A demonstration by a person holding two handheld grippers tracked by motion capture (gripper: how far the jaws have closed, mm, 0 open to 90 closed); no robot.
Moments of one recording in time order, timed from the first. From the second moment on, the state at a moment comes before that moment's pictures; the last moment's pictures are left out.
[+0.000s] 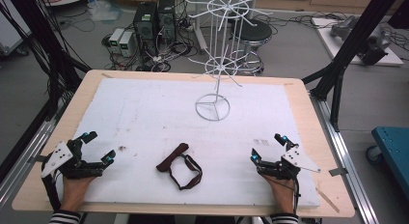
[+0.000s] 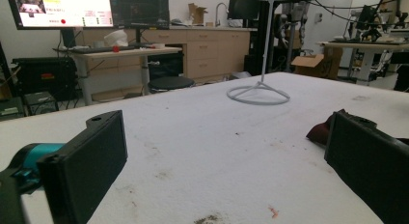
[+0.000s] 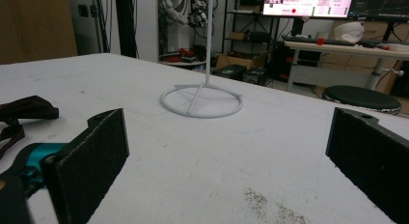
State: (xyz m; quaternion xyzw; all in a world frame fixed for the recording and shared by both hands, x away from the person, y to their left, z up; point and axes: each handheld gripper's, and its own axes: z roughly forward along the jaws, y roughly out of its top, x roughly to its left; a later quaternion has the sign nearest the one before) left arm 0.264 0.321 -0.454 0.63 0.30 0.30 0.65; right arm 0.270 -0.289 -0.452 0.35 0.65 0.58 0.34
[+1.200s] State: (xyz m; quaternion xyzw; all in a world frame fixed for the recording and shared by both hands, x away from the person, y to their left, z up) left arm 0.270 0.307 -0.401 0.72 0.23 0.25 0.60; right arm 0.269 -0.288 -0.452 0.35 0.65 0.58 0.34
